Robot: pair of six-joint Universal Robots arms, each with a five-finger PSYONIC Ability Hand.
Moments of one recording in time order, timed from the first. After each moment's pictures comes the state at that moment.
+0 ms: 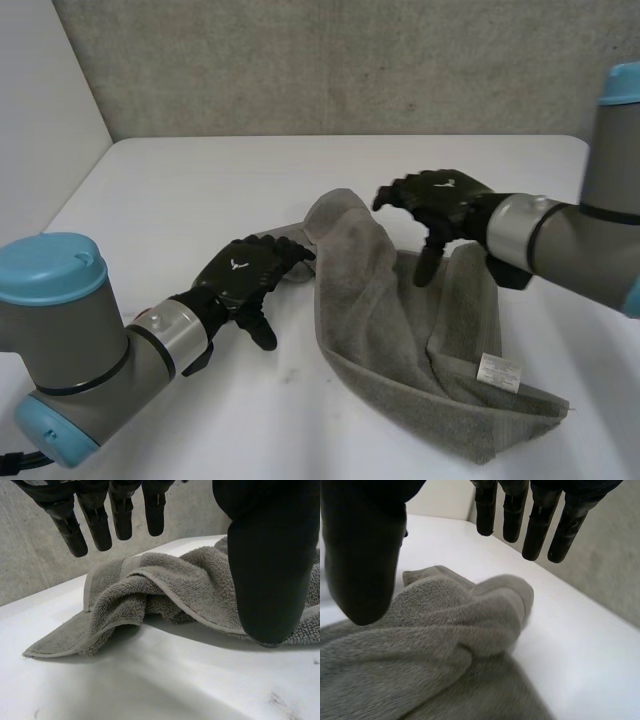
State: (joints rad) left arm 4.29 -1.93 -1.78 3.43 -1.19 3.25; right arm 1.93 -1.08 1.14 0.36 1.13 2.85; left_hand 0.26 0.26 0.26 0.26 0.08; right_hand 0.28 0.36 0.36 0.29 0.10
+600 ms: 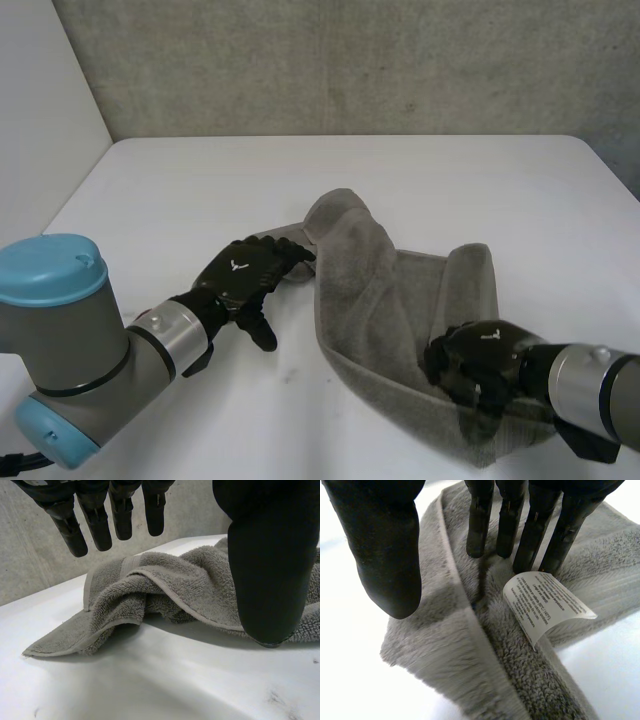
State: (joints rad) left arm 4.29 -1.93 -1.78 3.43 -1.19 3.25; right arm 1.80 -1.37 1.82 0.42 1.15 2.66; left_hand 0.26 0.26 0.26 0.26 0.08; right_hand 0.54 0.54 0.55 0.54 0.37
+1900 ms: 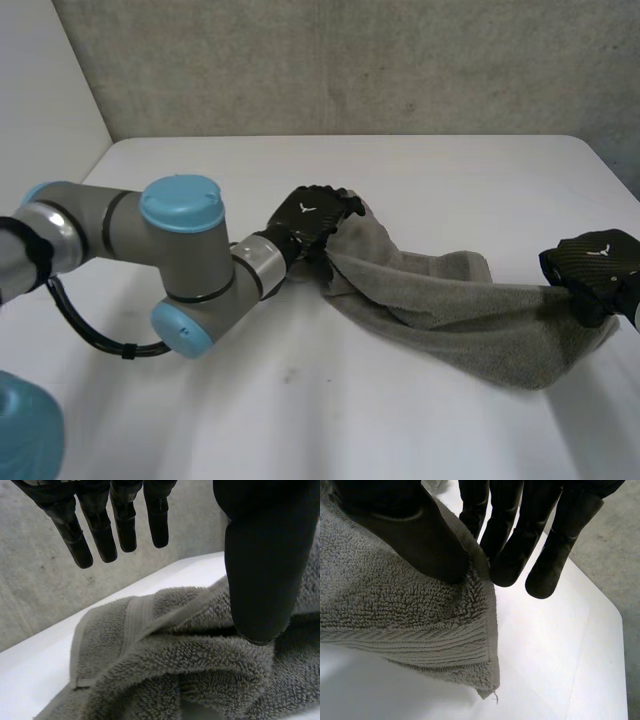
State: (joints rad) left arm 4.13 -2.39 -1.07 3.30 -1.27 3.26; right arm 1.55 -1.50 1.81 0.18 1.25 2.46; left_hand 0.39 0.39 0.39 0.38 0.21; right_hand 1.33 1.32 1.33 1.34 1.17
